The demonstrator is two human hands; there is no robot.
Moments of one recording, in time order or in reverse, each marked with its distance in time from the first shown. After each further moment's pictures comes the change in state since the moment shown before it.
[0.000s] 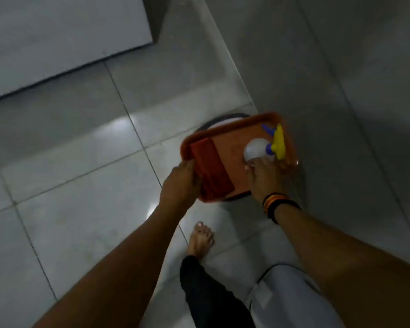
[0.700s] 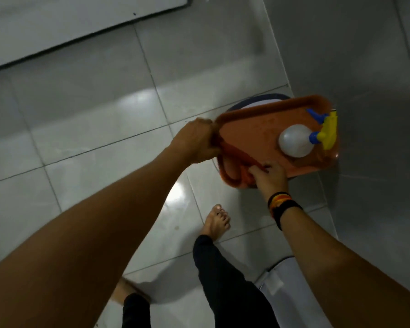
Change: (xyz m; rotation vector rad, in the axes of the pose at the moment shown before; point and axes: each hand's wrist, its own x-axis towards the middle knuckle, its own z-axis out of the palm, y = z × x) left_hand 0.064 -0.058 -0.038 0.214 -0.173 0.217; right_hand -0.021 -0.058 0.049 0.795 -0.095 0.529
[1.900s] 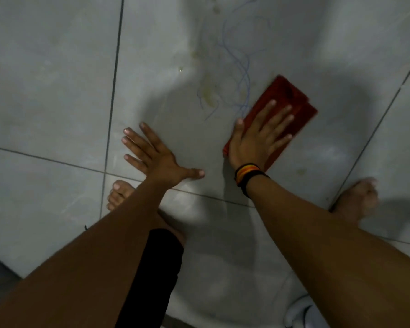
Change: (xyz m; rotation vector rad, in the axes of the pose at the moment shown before) left_hand -0.408 -0.355 0.513 -0.761 0.067 -1.248; right_hand -0.084 0.399 0.516 -1.132 -0.050 -0.631
